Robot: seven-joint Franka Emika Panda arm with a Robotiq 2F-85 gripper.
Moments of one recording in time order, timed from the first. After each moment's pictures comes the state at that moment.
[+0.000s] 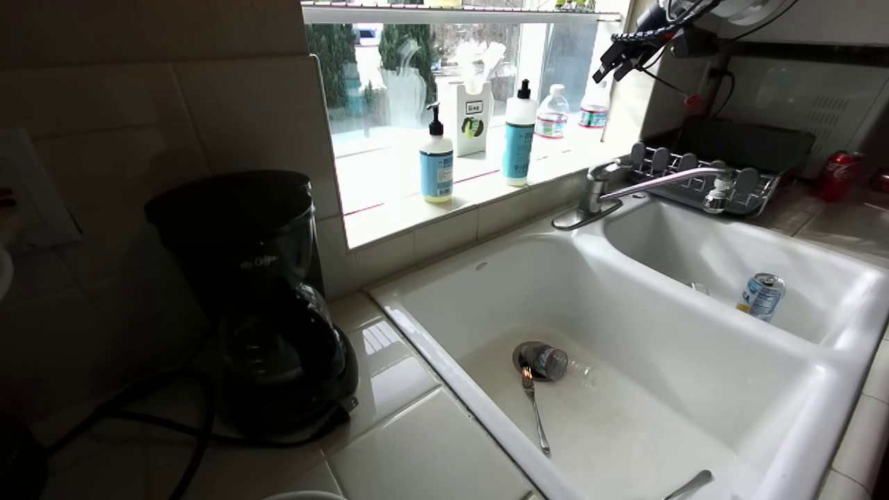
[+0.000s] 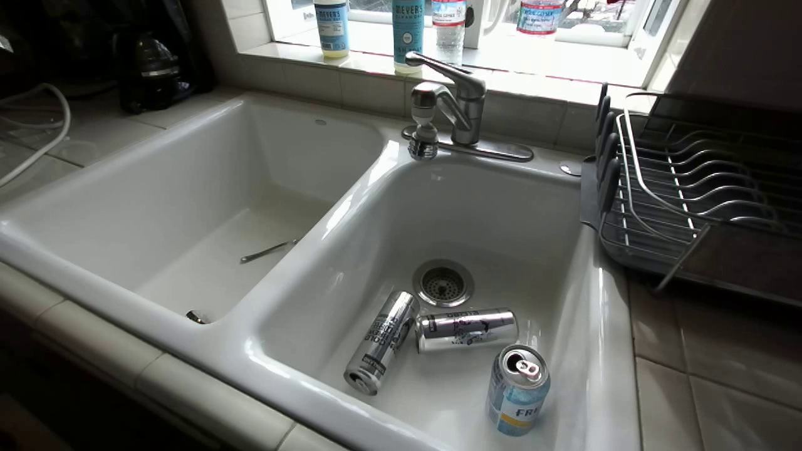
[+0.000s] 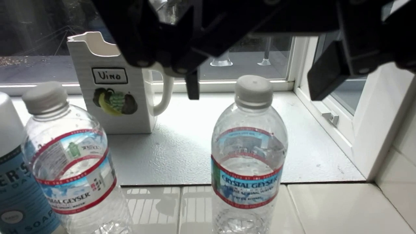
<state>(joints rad) -0.23 0.44 -0.07 -1.25 0.31 2.36 -0.46</state>
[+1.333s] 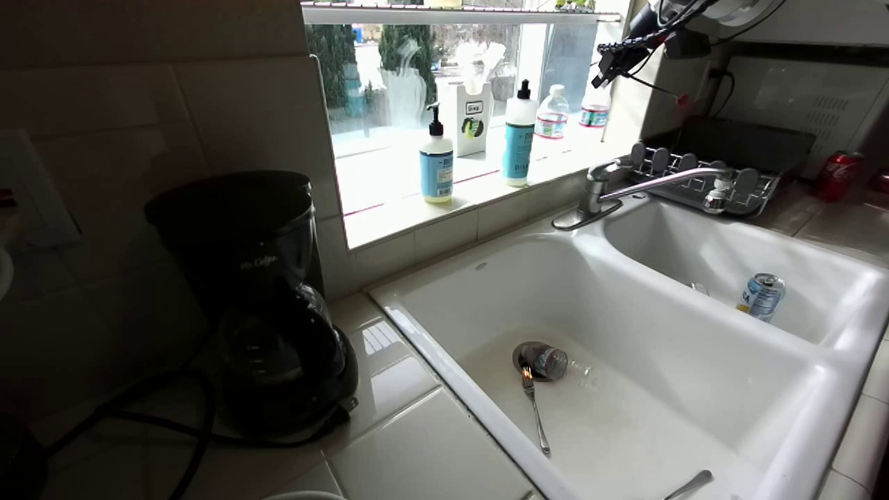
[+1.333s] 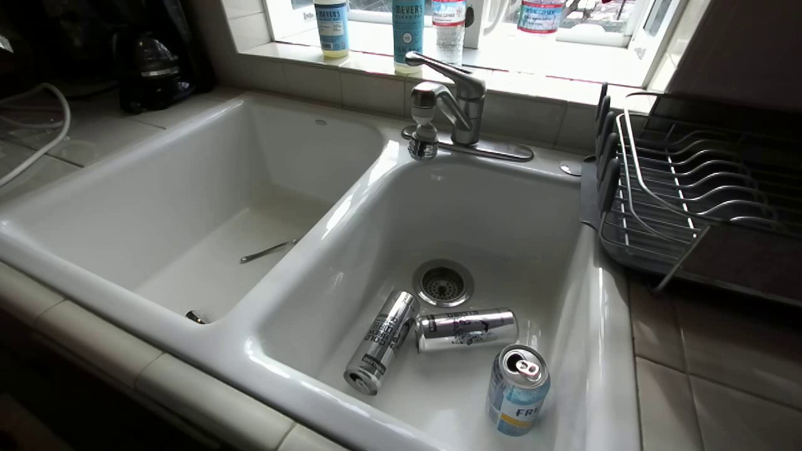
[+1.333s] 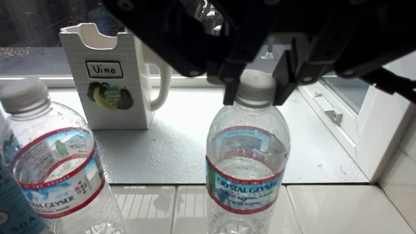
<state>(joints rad) -0.24 0.53 -0.07 -1.11 0.29 2.28 -0.46</state>
